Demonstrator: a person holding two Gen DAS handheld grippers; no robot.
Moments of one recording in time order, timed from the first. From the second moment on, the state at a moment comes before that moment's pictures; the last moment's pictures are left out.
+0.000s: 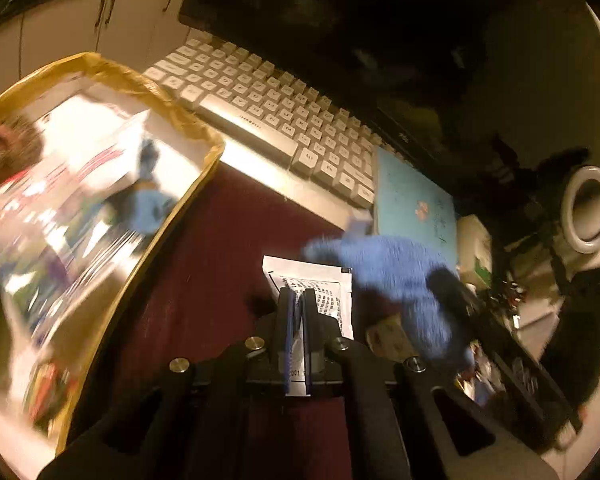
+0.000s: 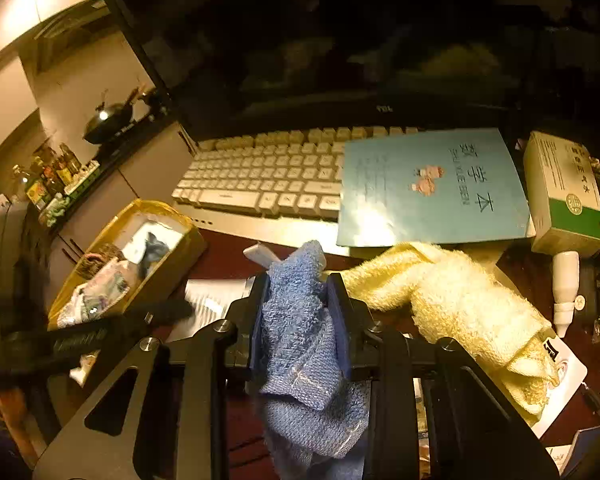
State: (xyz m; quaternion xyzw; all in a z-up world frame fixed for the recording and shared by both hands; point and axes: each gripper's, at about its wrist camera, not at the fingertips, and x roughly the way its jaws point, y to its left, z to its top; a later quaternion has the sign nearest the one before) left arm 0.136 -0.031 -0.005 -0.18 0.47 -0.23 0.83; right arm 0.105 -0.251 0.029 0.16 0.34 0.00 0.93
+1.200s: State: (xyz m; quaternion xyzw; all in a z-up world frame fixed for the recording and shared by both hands) left arm 0.075 0.152 0.047 -0.26 0.35 -0.16 0.88; right arm 0.137 -0.128 0.110 0.19 0.29 0.19 0.92
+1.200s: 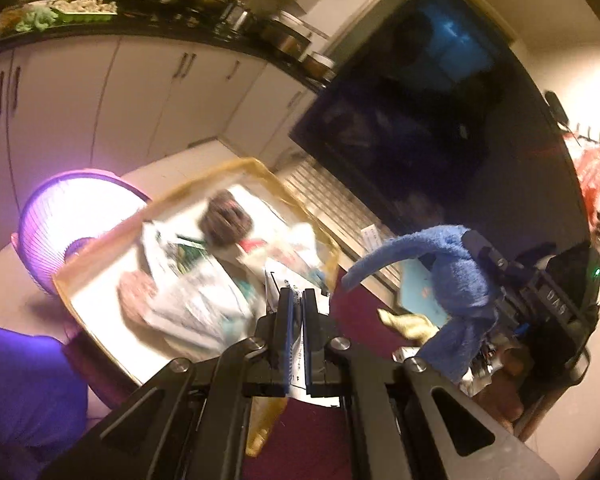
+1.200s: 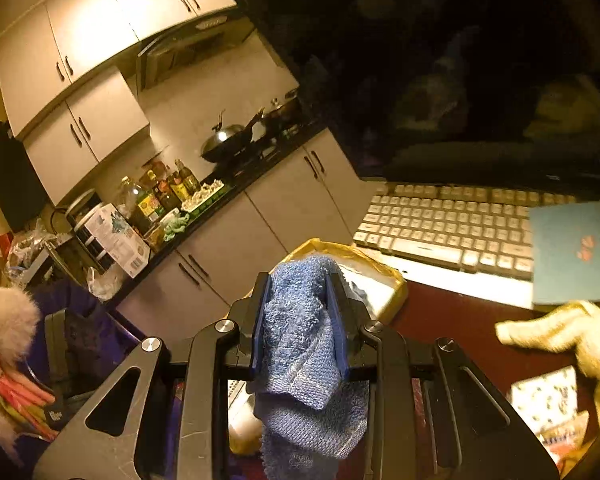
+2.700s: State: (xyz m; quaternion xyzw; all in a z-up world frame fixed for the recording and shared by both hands) left arm 0.037 0.060 0.038 -0.13 0.37 -0.14 0.91; right arm 0.046 -0.164 0.045 0.23 0.37 0.16 0.89
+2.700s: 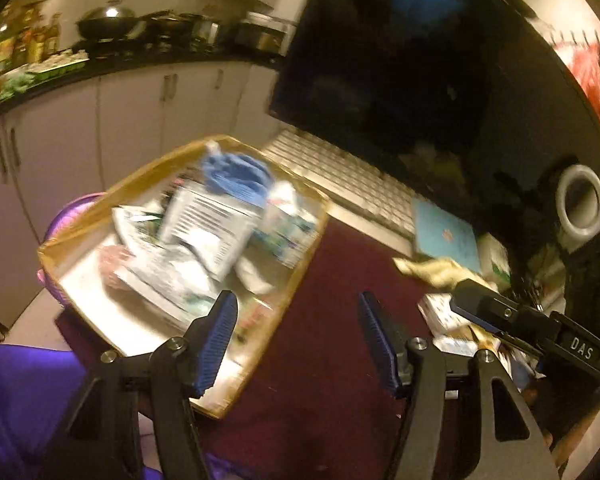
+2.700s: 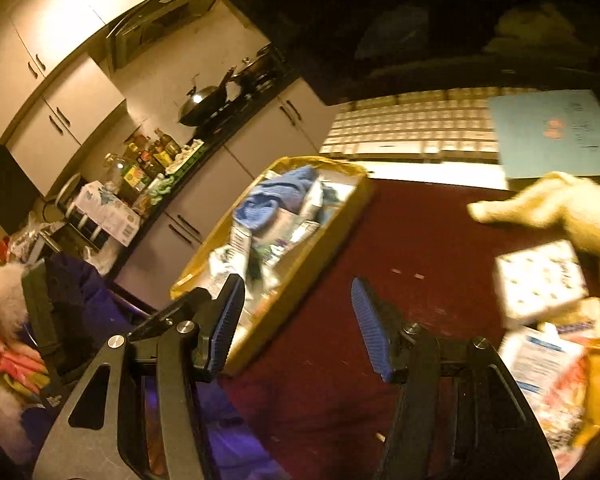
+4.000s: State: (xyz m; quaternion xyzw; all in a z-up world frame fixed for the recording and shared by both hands) left arm 0.103 -0.153 0.005 0.07 0.45 -0.35 0.82; right arm -0.028 -0.267 -0.001 0.27 0.41 -0.03 0.87
